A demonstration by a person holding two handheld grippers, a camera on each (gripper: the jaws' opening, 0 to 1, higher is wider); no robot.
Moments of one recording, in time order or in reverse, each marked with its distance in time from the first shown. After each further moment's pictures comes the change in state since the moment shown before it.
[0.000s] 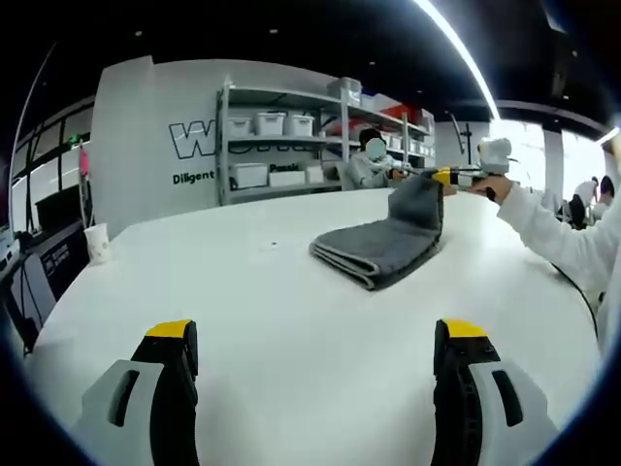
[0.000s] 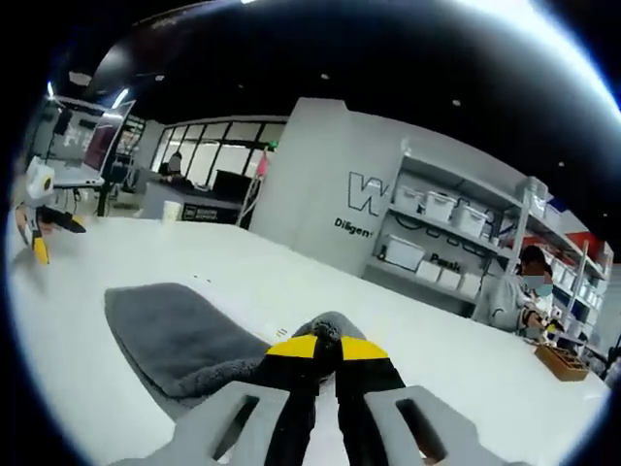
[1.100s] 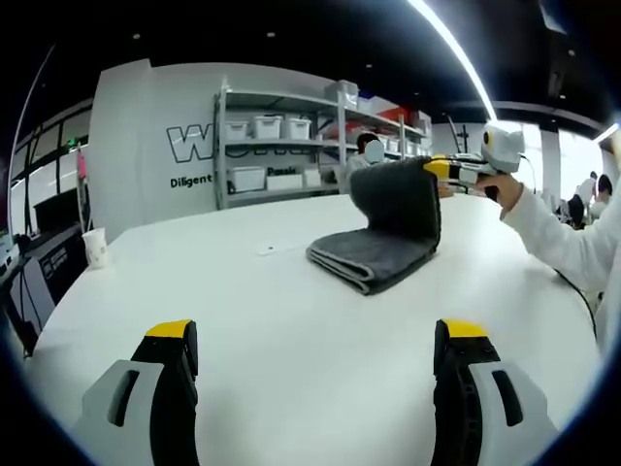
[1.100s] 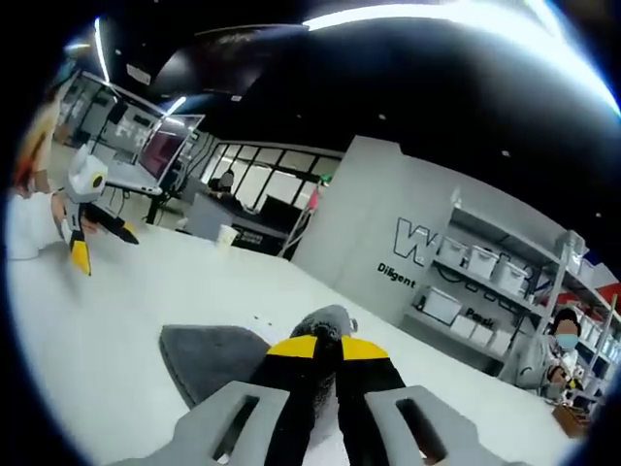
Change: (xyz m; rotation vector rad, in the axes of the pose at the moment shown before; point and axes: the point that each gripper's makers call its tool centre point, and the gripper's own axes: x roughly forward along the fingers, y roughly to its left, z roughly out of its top) left arm 0.000 -0.001 0.005 0.008 -0.013 -0.009; right arm -0.010 0.102 0.069 -0.165 -0.201 0.174
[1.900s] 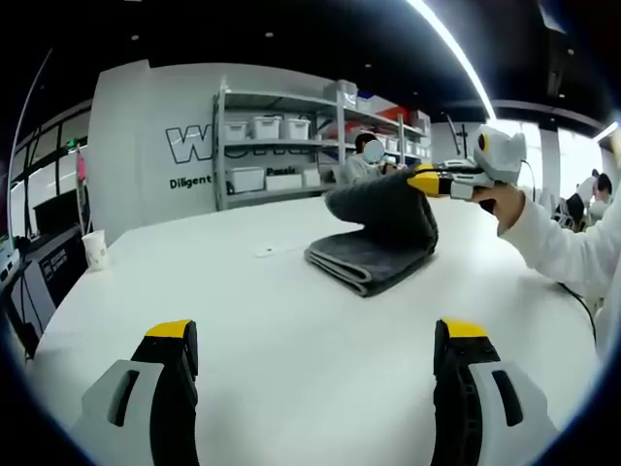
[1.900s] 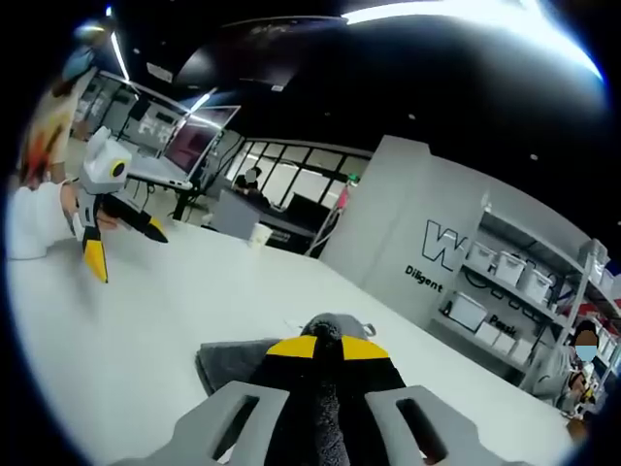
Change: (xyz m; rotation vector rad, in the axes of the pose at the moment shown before) left arm 0.000 -0.001 0.004 0.004 0.003 -0.001; right arm 0.028 0.070 0.010 -0.032 0.002 0.119
